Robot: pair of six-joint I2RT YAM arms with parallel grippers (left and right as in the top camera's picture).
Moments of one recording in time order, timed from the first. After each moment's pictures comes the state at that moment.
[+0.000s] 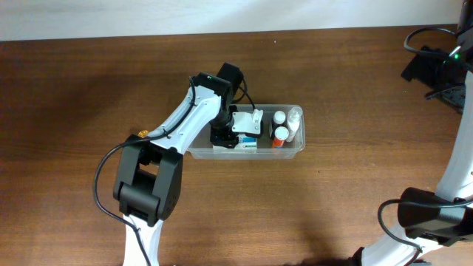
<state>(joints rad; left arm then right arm) -0.47 2.18 1.77 -1.11 0.20 1.16 -0.28 1.87 2.33 -1.69 0.16 0.45</state>
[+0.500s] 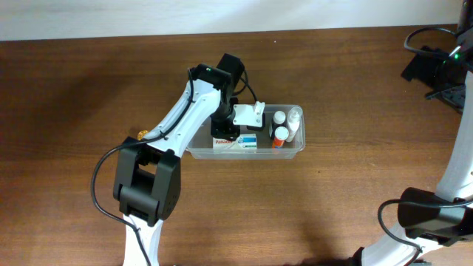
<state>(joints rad) -0.47 2.19 1.88 -1.19 0.20 1.16 -0.28 1.87 2.33 -1.69 0.16 0.45</state>
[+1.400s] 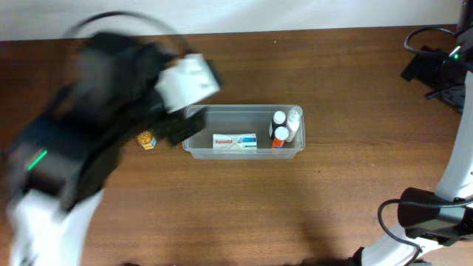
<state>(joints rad) -0.39 1.44 2.08 -1.29 0.12 0.72 -0.28 1.87 2.33 -1.69 0.16 0.45</state>
